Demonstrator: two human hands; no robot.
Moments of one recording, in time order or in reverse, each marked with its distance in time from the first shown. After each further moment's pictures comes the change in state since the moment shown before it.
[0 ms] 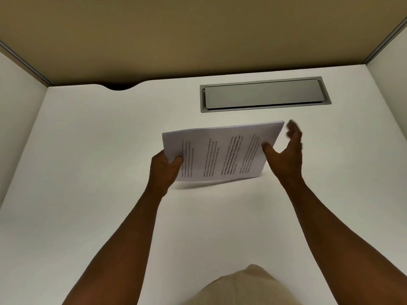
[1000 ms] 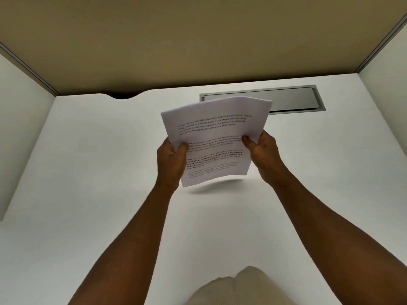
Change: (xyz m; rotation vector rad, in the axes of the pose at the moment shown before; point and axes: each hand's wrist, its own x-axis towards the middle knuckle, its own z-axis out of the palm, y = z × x) left_hand -0.008 0.052 0.020 -0.281 0.096 0.053; right_hand -0.005 -0.056 0.015 0.375 -0.306 0.071
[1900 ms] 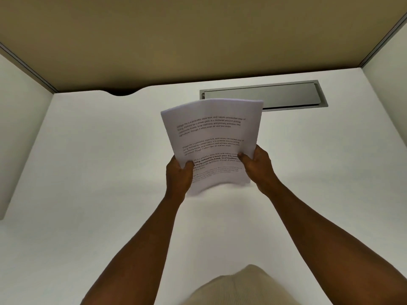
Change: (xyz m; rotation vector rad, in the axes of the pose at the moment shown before) left_hand -0.015 -0.053 0.003 0.132 0.006 -0.151; right_hand -0.007 0.047 0.007 -0.188 -0.001 0.089
